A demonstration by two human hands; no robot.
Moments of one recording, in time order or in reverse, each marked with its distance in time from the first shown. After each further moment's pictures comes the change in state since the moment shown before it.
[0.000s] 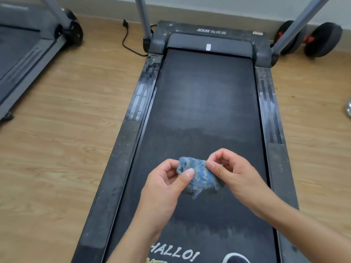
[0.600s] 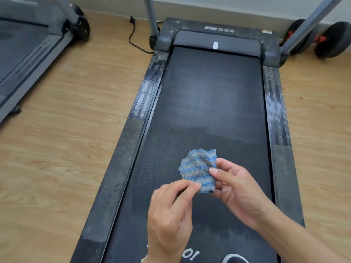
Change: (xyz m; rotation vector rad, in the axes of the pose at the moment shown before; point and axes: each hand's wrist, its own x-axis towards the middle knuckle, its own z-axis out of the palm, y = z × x) left_hand -0.017 -0.076 0.011 0.785 0.465 0.906; right_hand -0.005 0.013 0.017 0.637 -0.143 0.181
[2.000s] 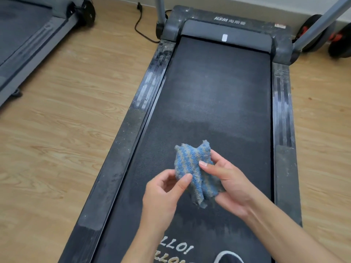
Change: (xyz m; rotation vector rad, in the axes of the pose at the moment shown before) left_hand 0.033 0.003 -0.009 -0.595 -0.337 -1.065; right_hand 0.022 0.005 0.000 0.098 -0.130 0.140
